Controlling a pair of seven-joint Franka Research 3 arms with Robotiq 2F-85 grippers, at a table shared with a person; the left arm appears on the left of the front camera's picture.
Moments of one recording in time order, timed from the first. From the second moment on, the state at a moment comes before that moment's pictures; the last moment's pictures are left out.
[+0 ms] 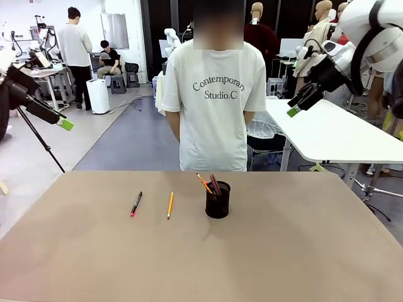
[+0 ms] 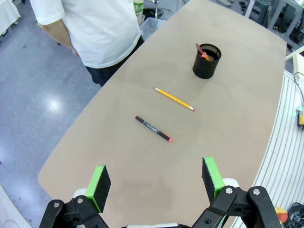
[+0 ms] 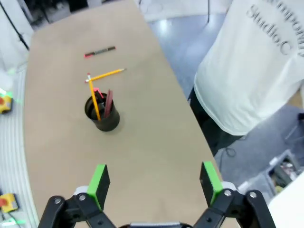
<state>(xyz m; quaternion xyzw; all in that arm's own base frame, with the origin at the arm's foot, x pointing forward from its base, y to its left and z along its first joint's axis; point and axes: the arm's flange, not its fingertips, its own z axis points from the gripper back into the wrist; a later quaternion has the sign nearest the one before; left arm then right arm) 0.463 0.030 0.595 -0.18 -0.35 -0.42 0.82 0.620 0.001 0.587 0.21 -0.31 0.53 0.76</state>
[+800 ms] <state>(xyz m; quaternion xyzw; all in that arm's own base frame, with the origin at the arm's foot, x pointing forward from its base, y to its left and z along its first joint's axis) 0.463 0.030 0.595 -0.18 -0.35 -0.42 0.82 0.575 -0.040 0.557 0.29 -0.34 0.54 0.71</state>
